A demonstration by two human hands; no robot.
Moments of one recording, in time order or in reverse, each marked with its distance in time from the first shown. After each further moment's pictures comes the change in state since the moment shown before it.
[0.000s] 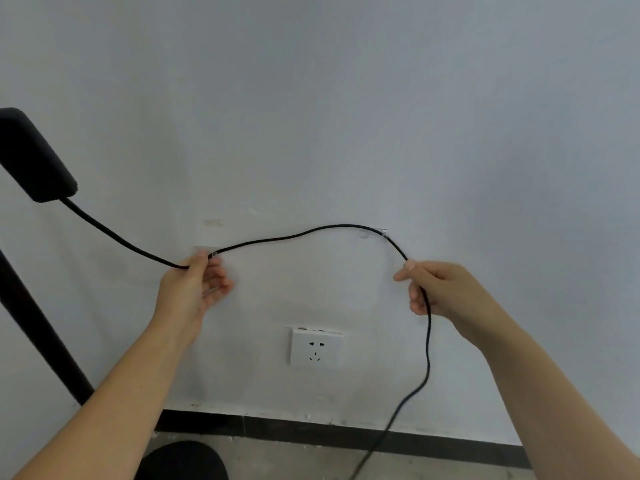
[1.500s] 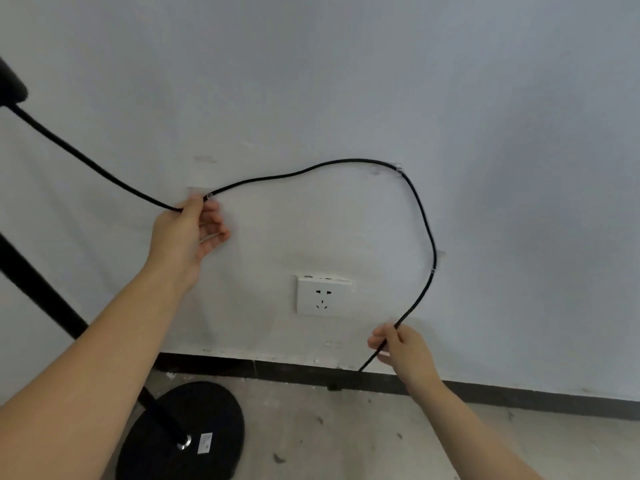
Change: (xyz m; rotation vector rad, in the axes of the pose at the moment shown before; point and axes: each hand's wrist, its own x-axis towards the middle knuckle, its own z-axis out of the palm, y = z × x) left_hand -0.003 0.004 -0.001 0.081 0.037 0.006; right_hand -0.029 0.187 0.092 0.104 0.139 0.370
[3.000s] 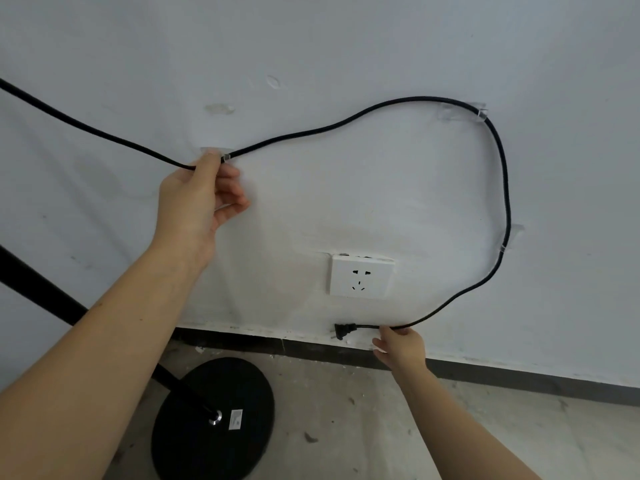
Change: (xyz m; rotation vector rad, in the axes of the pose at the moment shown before) left_hand 0.010 0.001 -0.002 0.076 -0.003 0.054; right_hand 0.053 0.066 0.074 0.293 0.157 0.376
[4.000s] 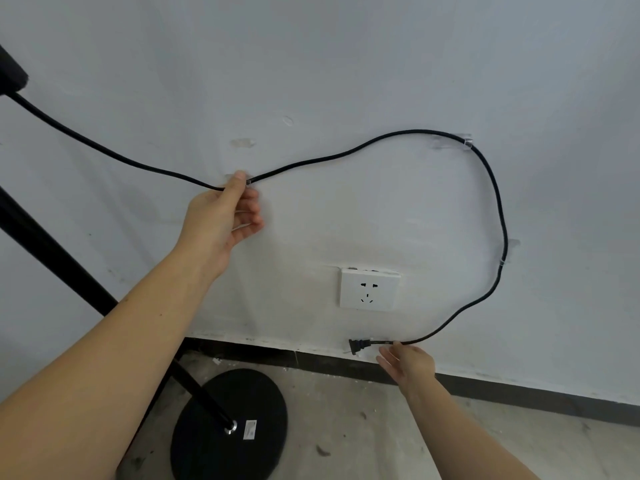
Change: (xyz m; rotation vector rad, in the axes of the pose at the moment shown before) left_hand -0.004 0.009 -0.003 0.039 -0.066 -0.068; right_hand 0.001 -0.002 0.000 0.237 -0.052 0.206
